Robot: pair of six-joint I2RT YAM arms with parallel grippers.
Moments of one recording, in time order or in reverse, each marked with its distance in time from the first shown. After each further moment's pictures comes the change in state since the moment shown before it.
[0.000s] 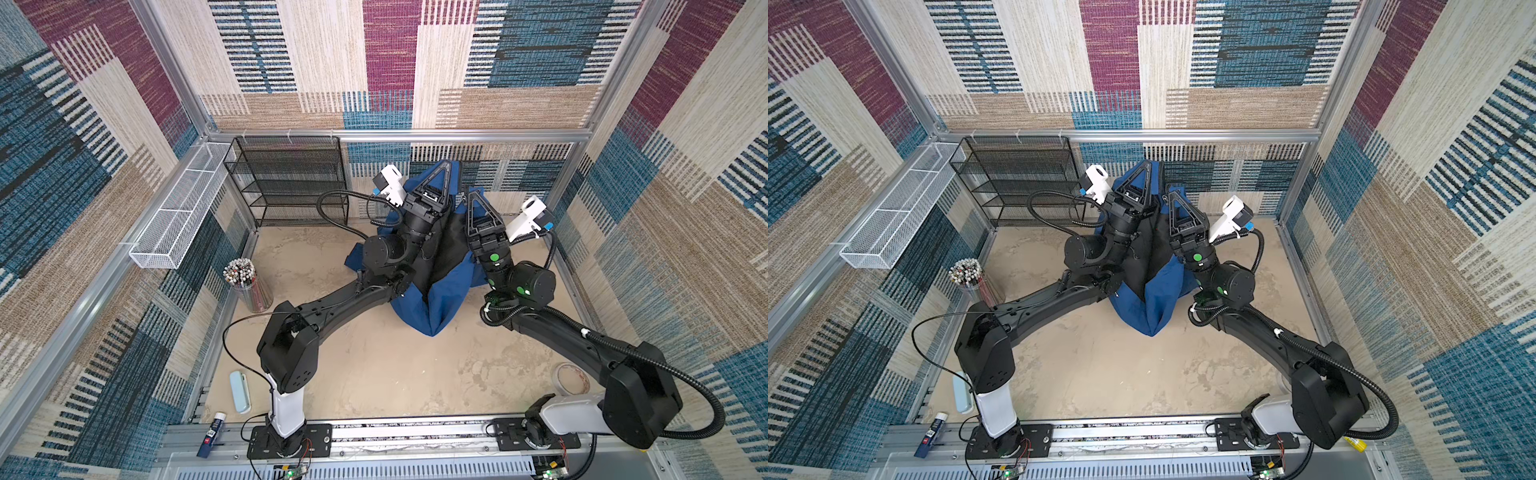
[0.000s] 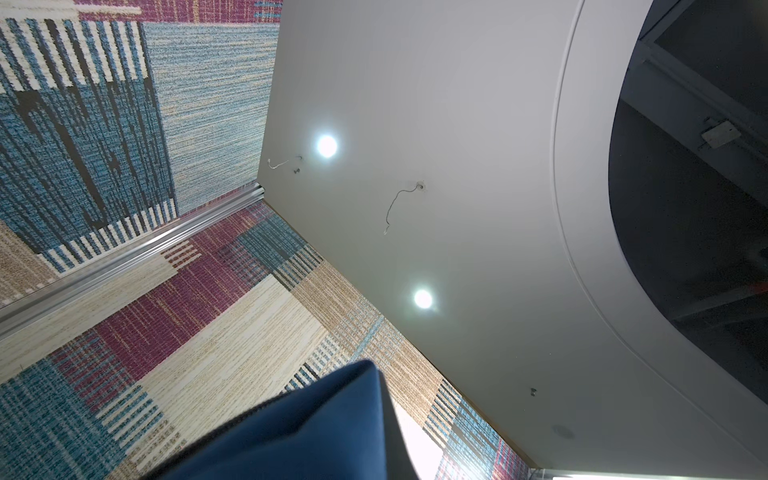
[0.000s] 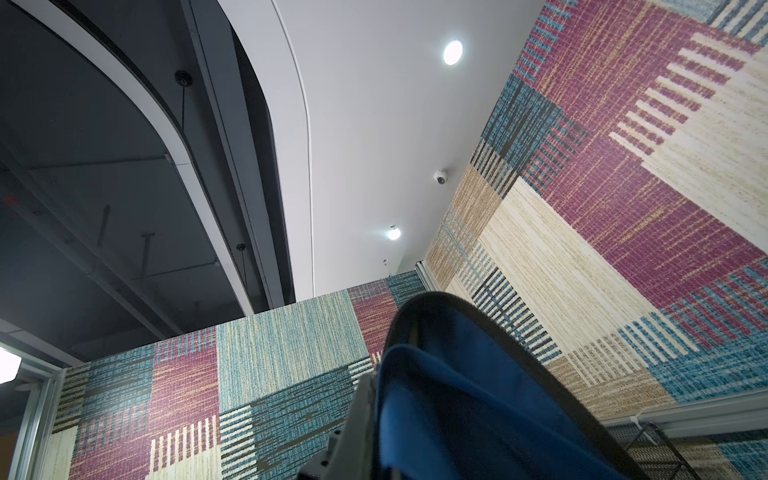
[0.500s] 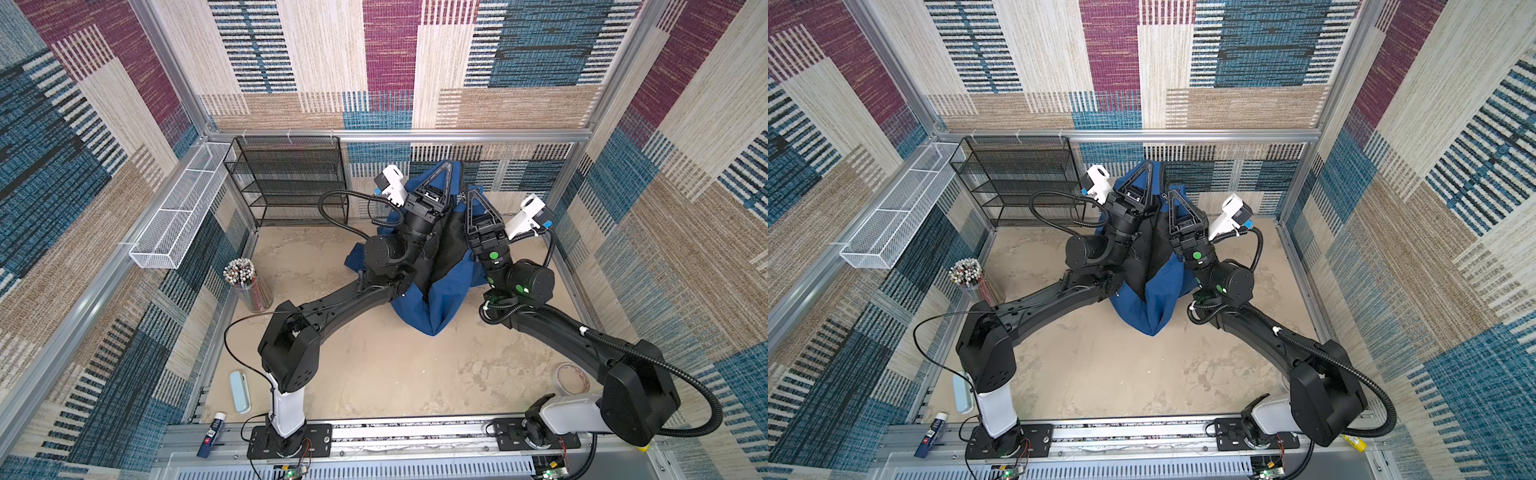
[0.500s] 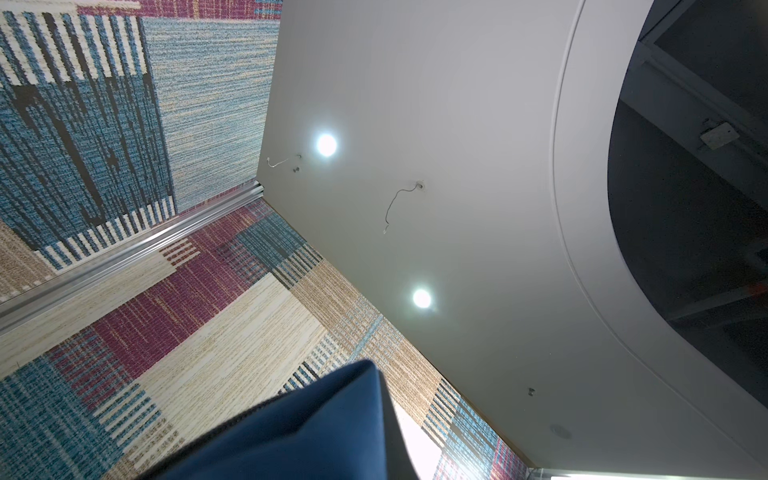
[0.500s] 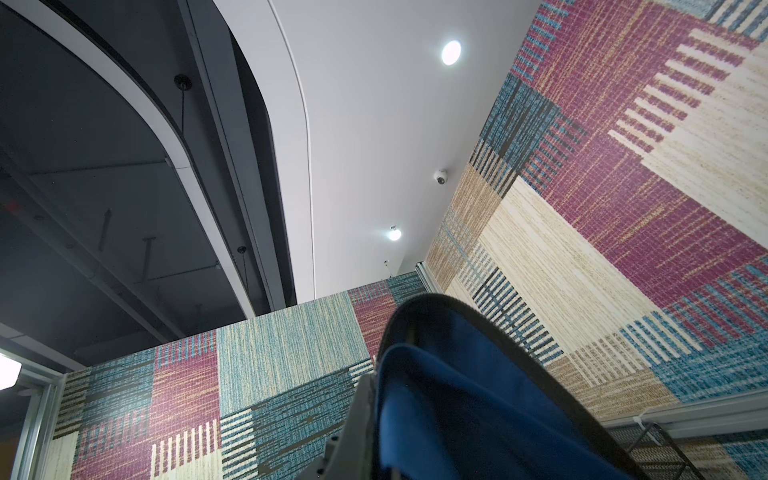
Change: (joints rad) left arm -0.004 0.008 0.008 0.000 0.000 -0.004; right arm -0.005 0.021 0.019 0.000 0.001 0.015
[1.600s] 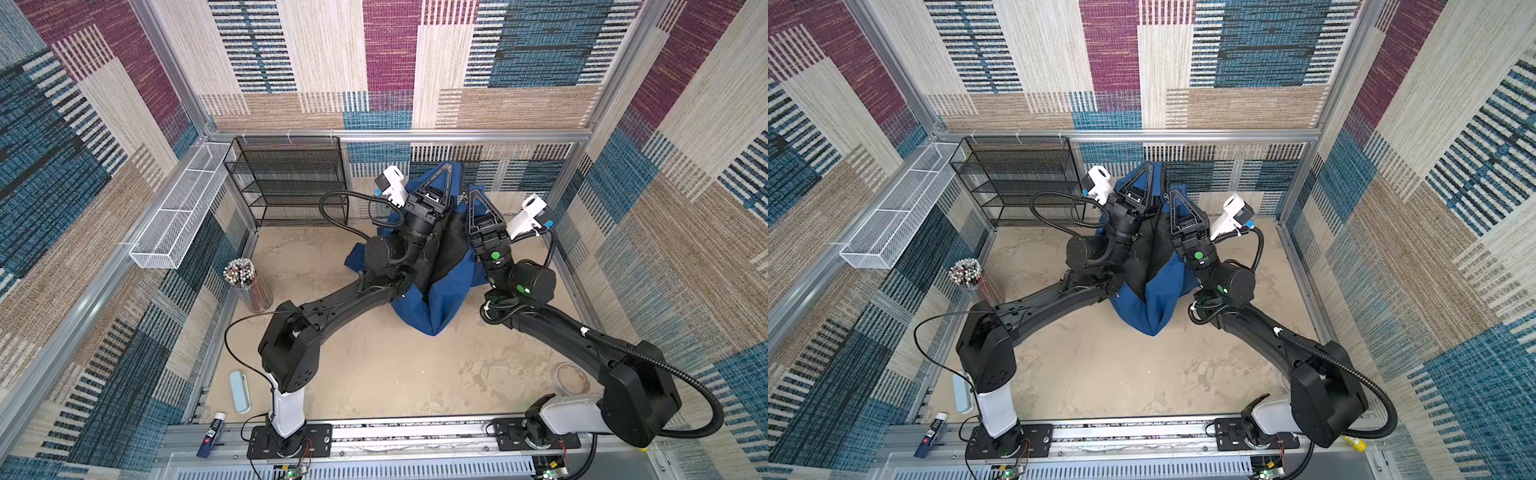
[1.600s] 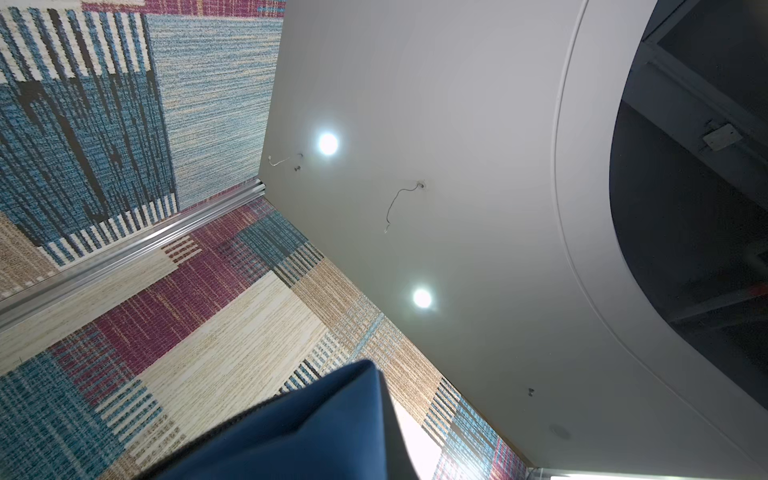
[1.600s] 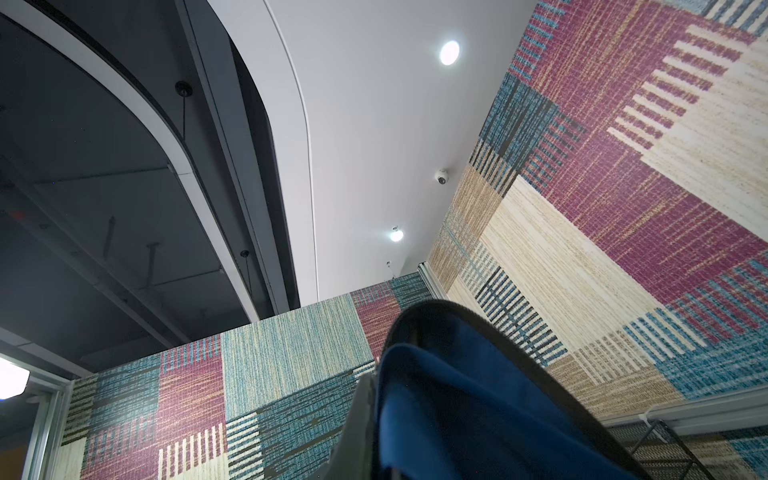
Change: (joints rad) left arm -0.001 0.000 -0.006 0.002 0.000 -0.004; right arm -0.004 -0.008 -0.005 0.000 0.000 0.026
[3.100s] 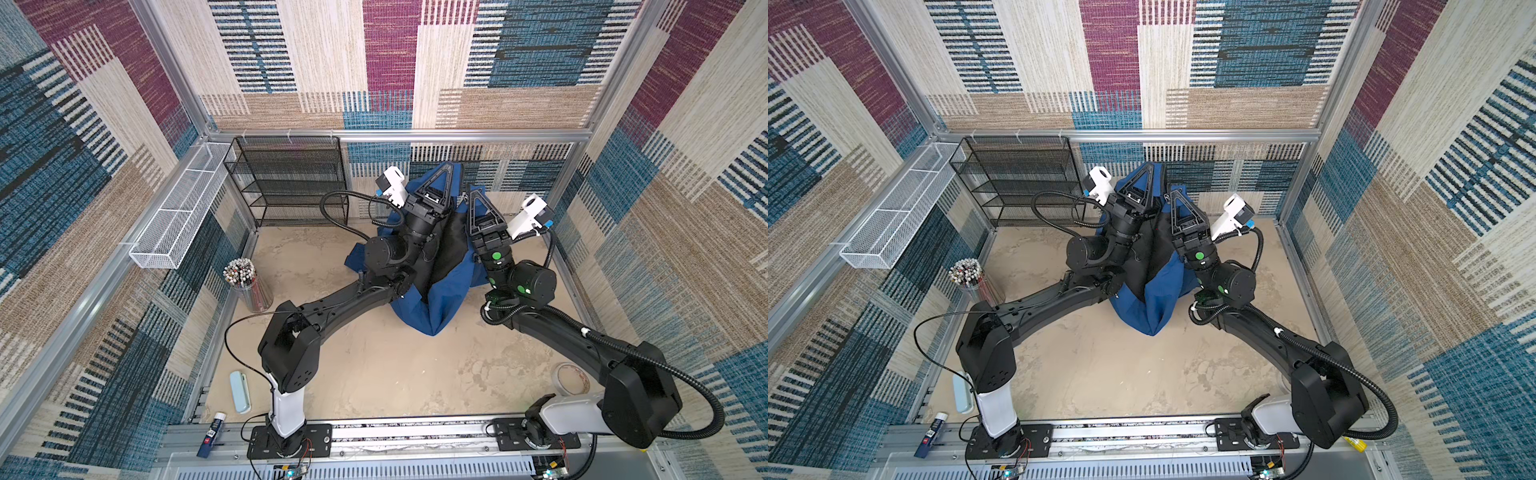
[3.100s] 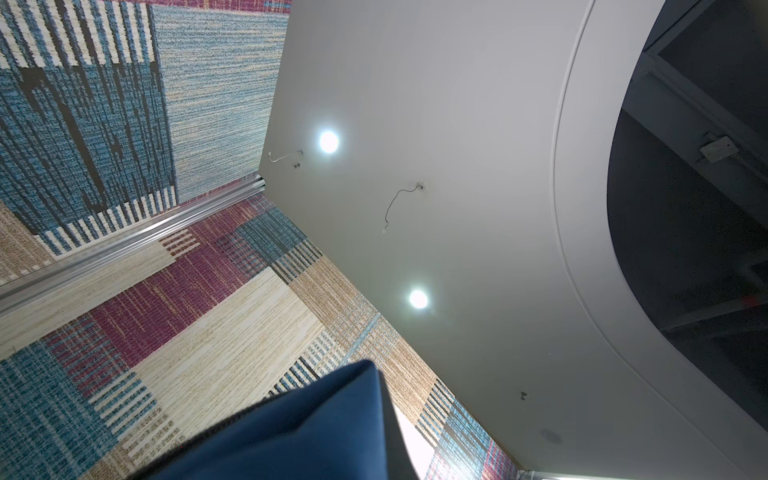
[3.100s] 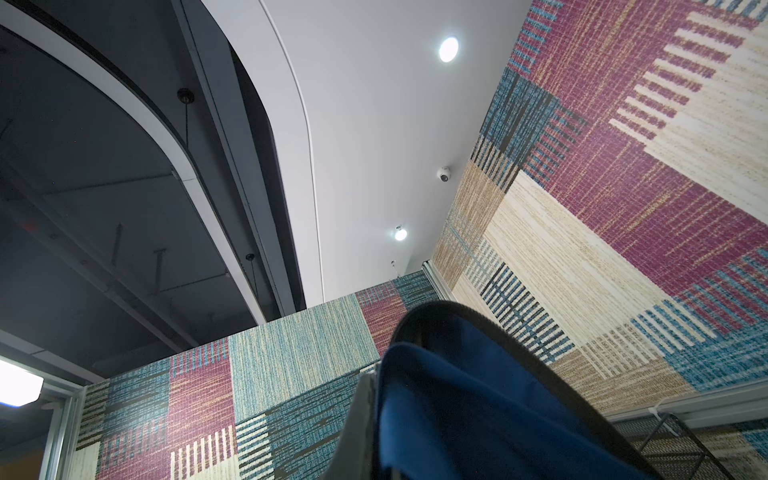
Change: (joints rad) left arm 0.000 -0.002 -0.006 0.000 0.000 -0.026; right arm -0.003 -0.003 -0.007 0.001 -0.004 0.034
